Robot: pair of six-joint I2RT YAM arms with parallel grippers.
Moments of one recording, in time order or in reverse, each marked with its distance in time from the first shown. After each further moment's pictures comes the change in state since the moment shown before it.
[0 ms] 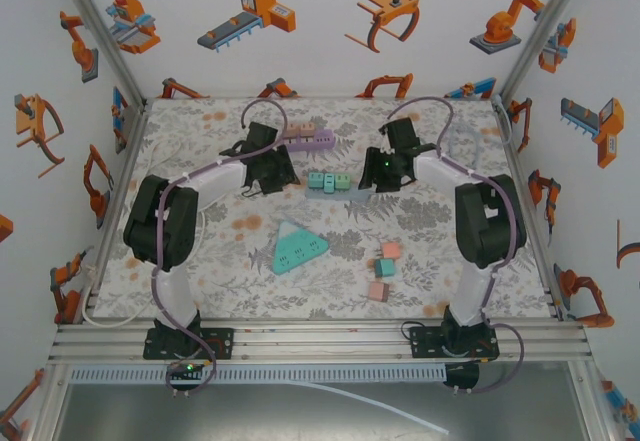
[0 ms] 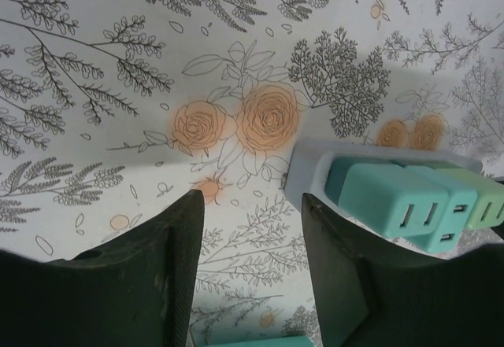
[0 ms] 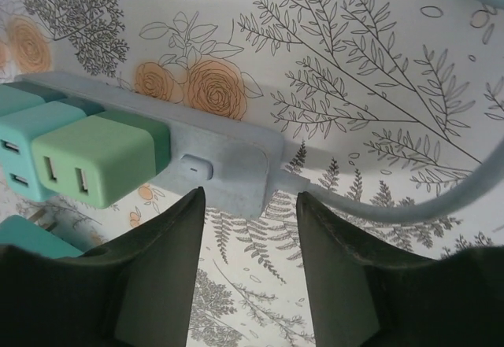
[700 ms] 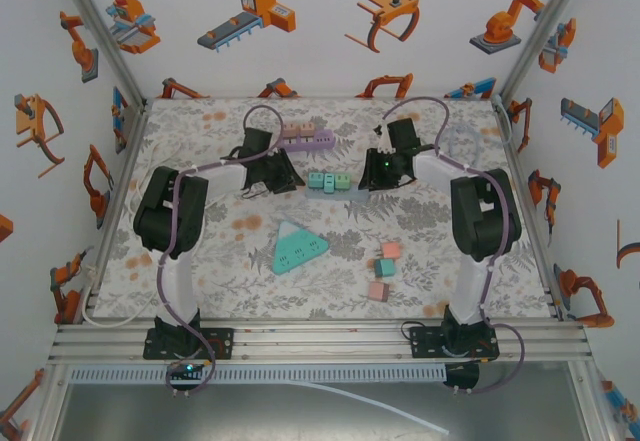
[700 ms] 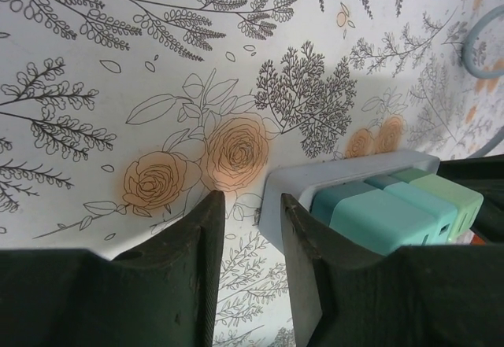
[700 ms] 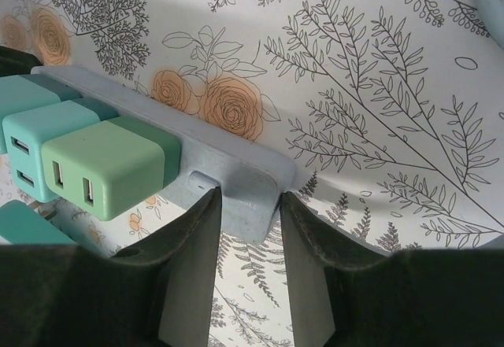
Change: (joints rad) left arm 0.039 0.102 -0.040 0.211 0.229 -0.050; right arm -0.018 0.046 0.014 0.055 -0.107 -0.072
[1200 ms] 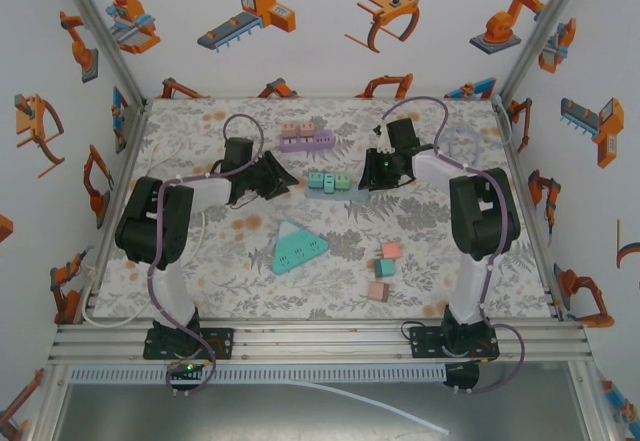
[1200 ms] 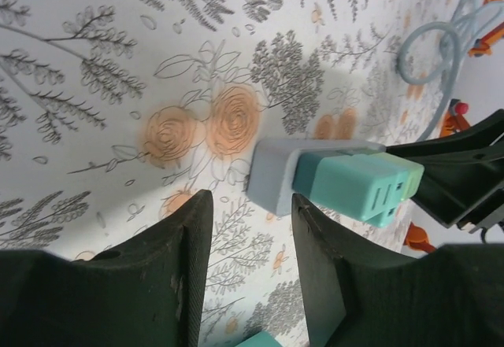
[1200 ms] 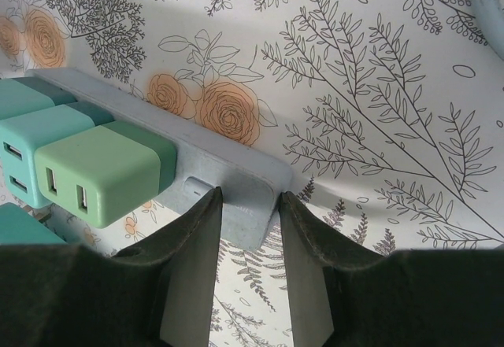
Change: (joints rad) left arm 0.060 -0.118 -0.204 0.222 0.077 -0.134; right arm 0.001 0.007 0.003 0.003 0.005 -0.005
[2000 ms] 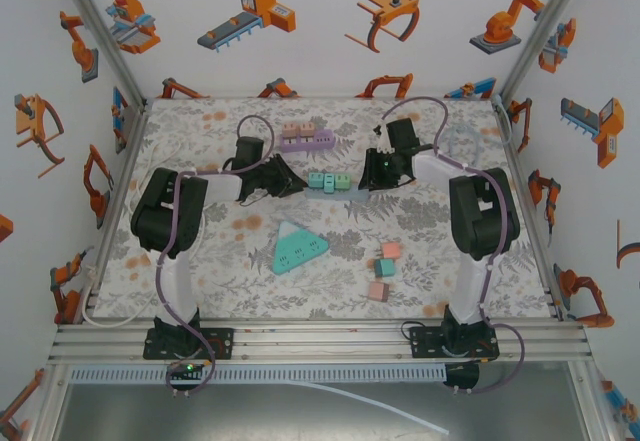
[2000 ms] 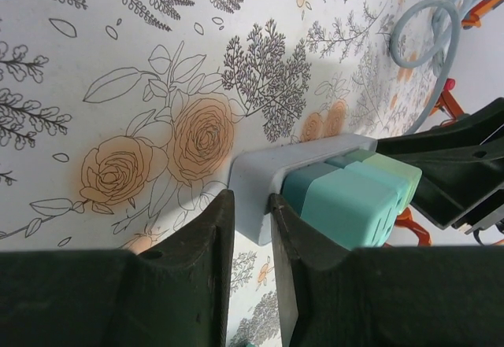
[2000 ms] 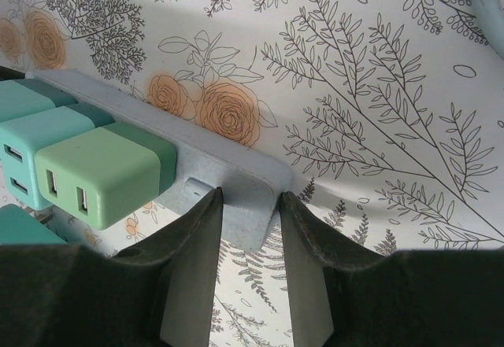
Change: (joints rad) left arm -0.034 0.107 0.065 0.025 0.084 -0.032; right arm 0.003 -0.003 -0.011 0.017 -0.003 0.018
